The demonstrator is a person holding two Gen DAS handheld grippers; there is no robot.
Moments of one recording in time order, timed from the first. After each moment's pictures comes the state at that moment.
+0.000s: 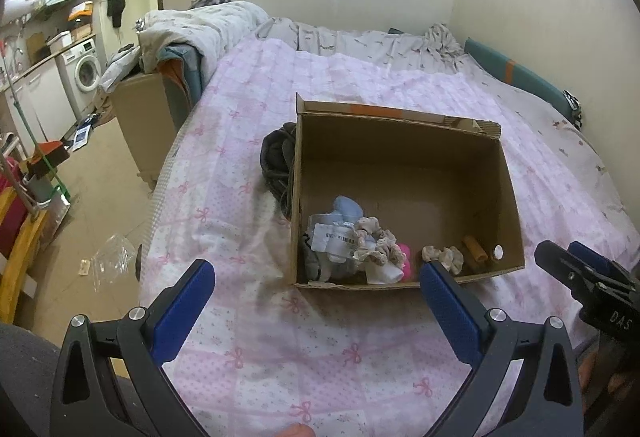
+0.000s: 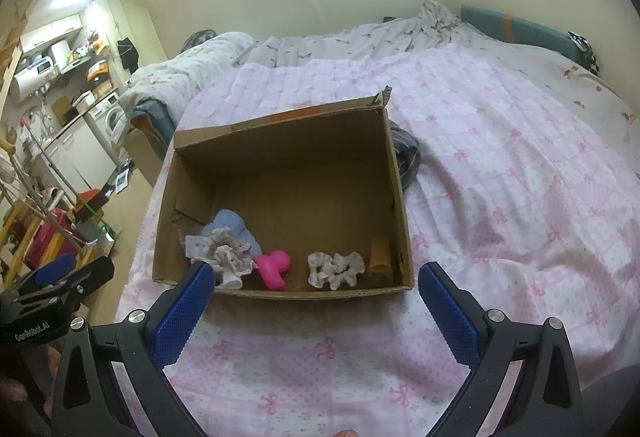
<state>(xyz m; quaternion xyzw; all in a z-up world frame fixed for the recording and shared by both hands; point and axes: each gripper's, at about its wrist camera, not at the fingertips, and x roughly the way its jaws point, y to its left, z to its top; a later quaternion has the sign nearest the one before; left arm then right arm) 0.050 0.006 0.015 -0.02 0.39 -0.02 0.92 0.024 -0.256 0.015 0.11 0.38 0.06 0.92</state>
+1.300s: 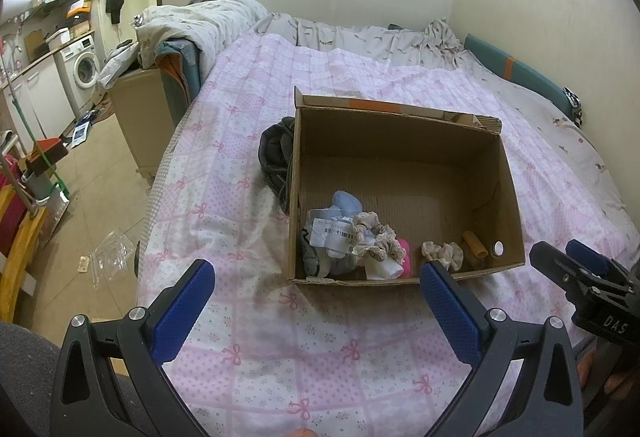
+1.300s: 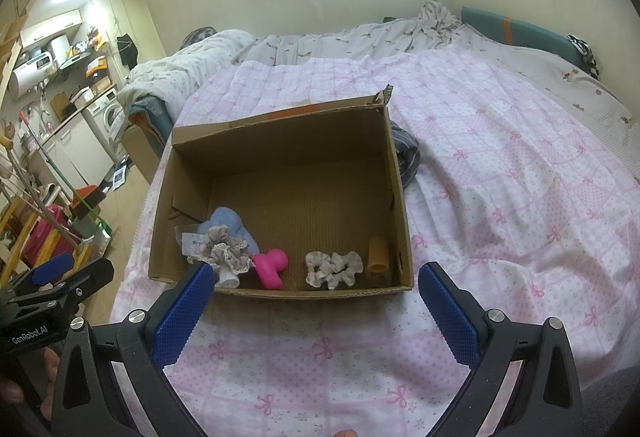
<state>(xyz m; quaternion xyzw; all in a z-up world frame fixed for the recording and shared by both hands) 0.050 0.005 0.013 -0.02 0.39 -0.02 0.92 0.024 -0.255 0.015 0.10 0.38 0.06 0.92</state>
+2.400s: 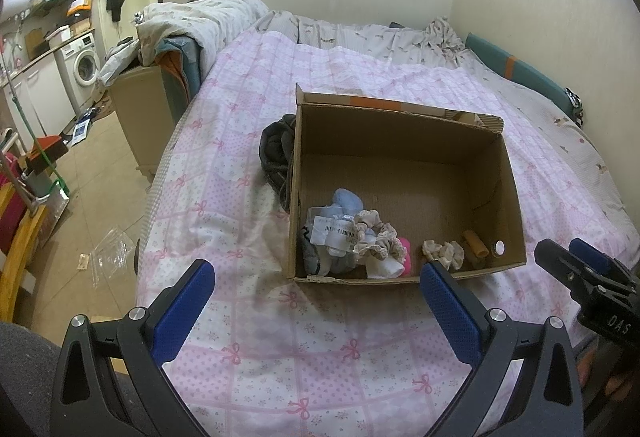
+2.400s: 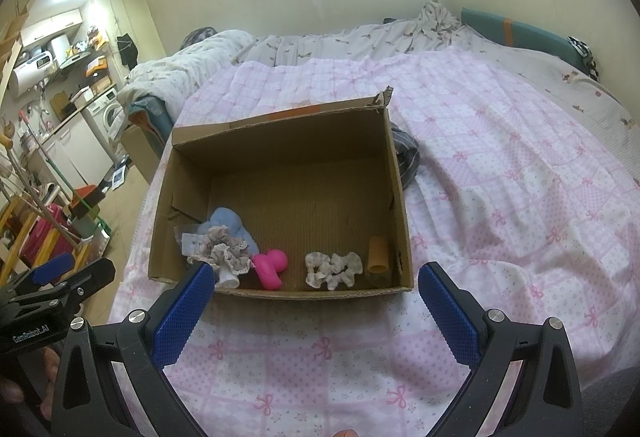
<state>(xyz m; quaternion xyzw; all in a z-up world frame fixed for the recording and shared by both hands) 0.049 0.005 0.010 -0.02 0.39 -0.02 0.92 0.024 -0.256 0.015 0.10 0.38 0.06 0.92</state>
